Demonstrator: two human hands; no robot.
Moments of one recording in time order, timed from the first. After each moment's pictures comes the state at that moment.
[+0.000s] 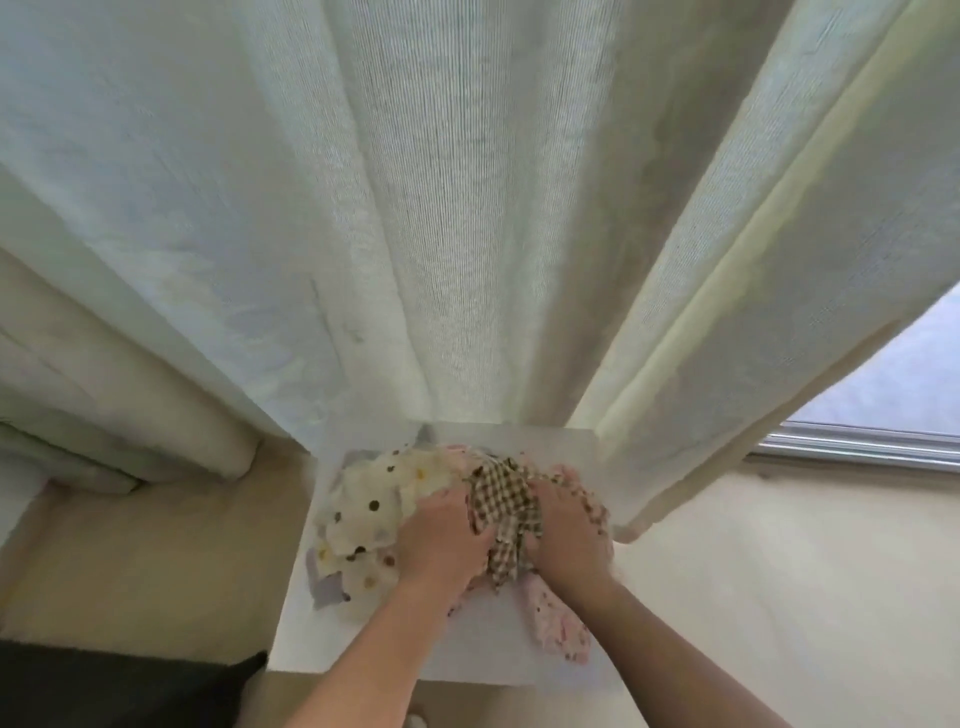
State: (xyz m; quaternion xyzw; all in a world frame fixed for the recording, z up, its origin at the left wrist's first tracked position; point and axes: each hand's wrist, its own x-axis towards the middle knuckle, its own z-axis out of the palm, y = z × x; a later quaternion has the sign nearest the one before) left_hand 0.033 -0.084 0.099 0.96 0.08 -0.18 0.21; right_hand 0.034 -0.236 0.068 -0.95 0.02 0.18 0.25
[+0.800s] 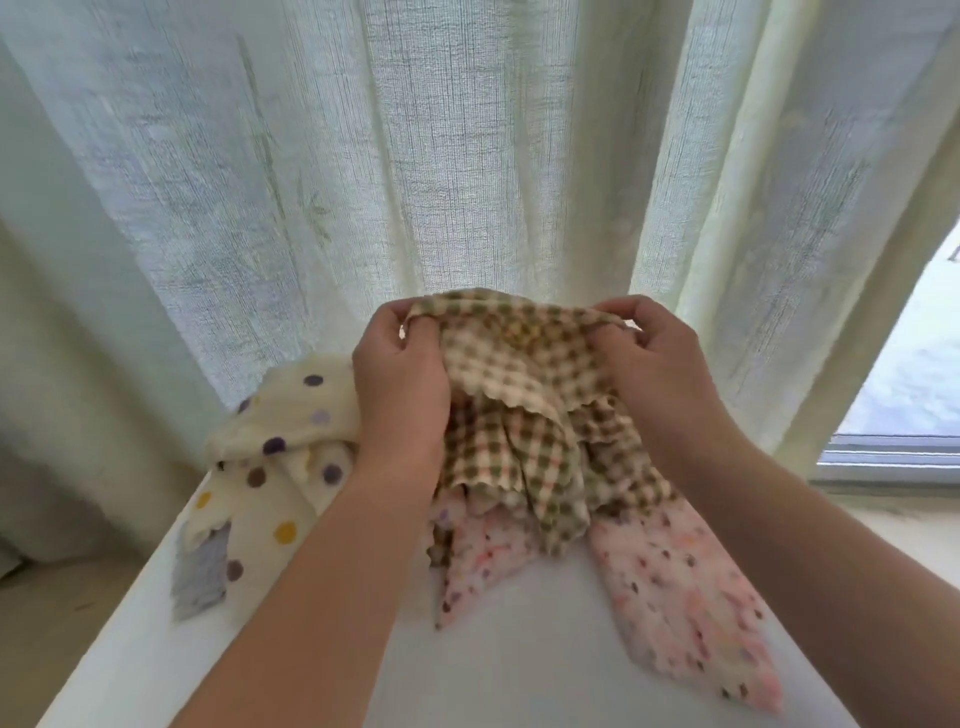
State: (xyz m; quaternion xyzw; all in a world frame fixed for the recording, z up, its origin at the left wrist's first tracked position) left_hand 0.057 -0.078 -0.011 0.68 0.10 0.21 0.70; right_hand 0.057 -0.239 -0.018 -0.74 0.03 -0.16 0.65
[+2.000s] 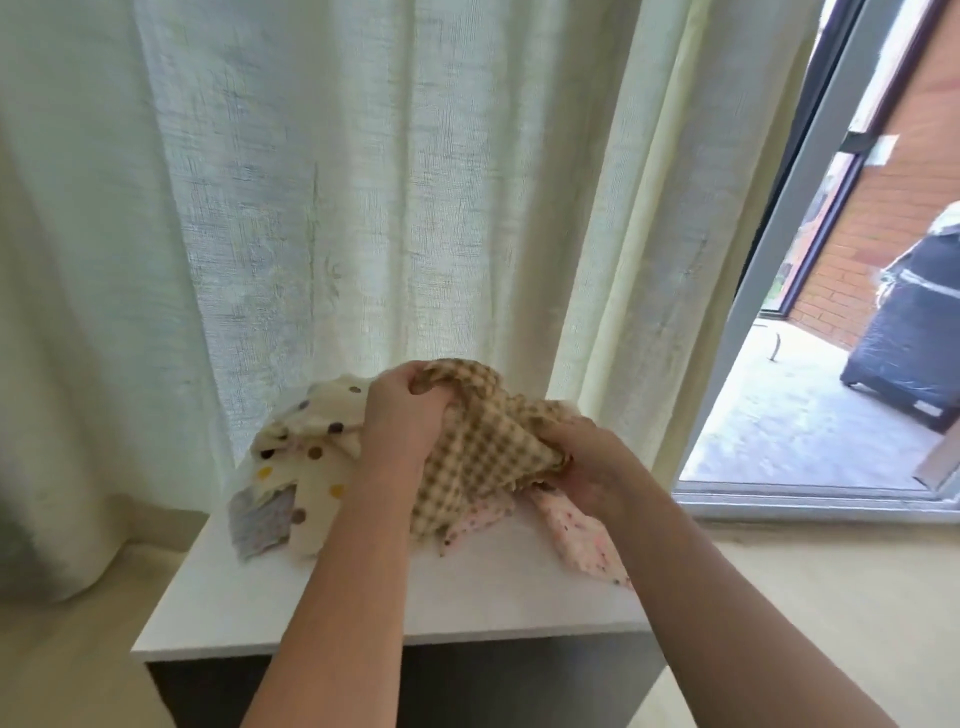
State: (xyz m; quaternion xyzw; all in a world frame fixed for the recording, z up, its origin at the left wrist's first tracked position) left_hand -0.024 -0.042 0.015 0.75 0.02 0.11 0.66; right_hand -0.031 -0.214 -0.007 -0.61 0.17 0.02 0.78
